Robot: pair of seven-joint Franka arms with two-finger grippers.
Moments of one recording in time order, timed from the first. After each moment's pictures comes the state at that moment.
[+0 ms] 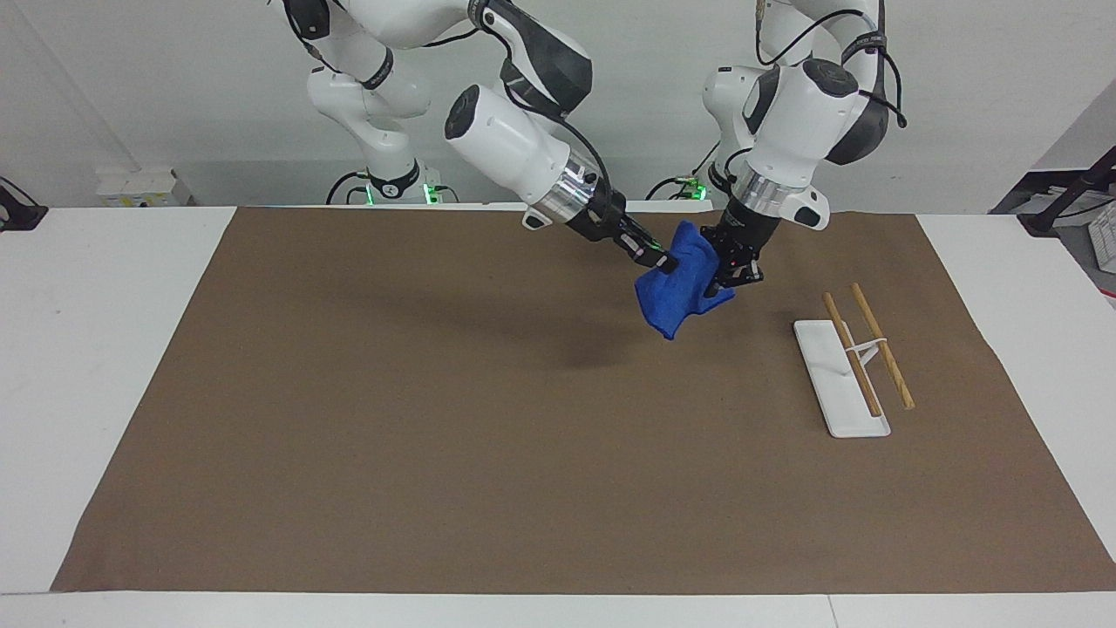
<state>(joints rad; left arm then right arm) -0.38 -0.18 -0.07 -2.18 -0.20 2.24 -2.18 -0.02 0.28 0.75 -1.73 0.69 2.53 1.44</state>
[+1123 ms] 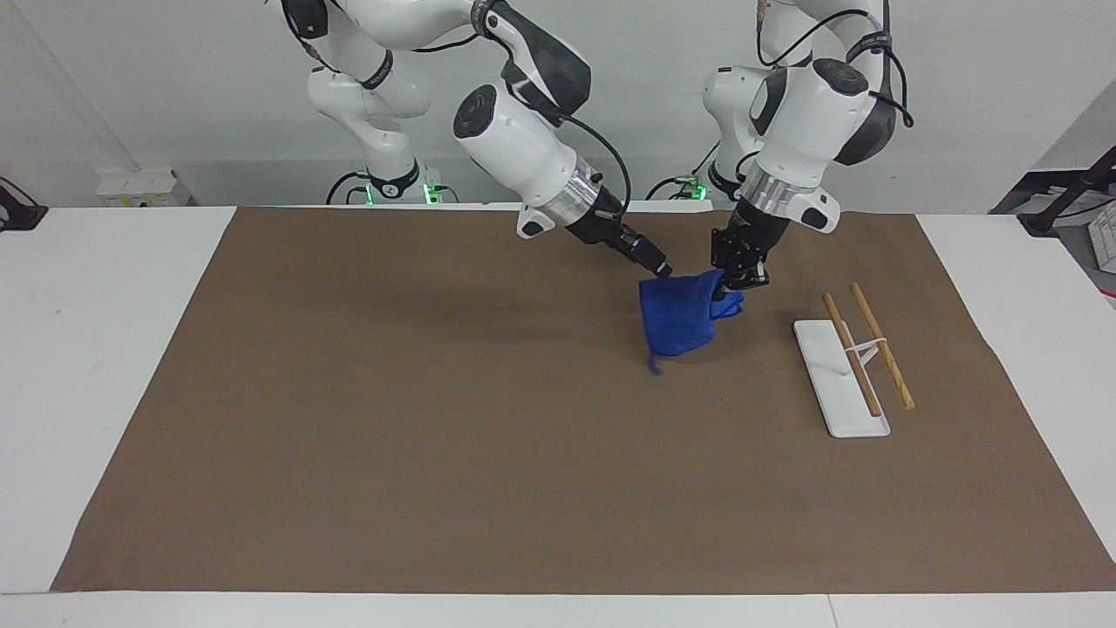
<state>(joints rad) -0.32 -0.18 -0.06 -2.18 -0.20 2.26 -1.91 -0.05 0.27 0.74 -1.75 0.41 2.37 1.23</state>
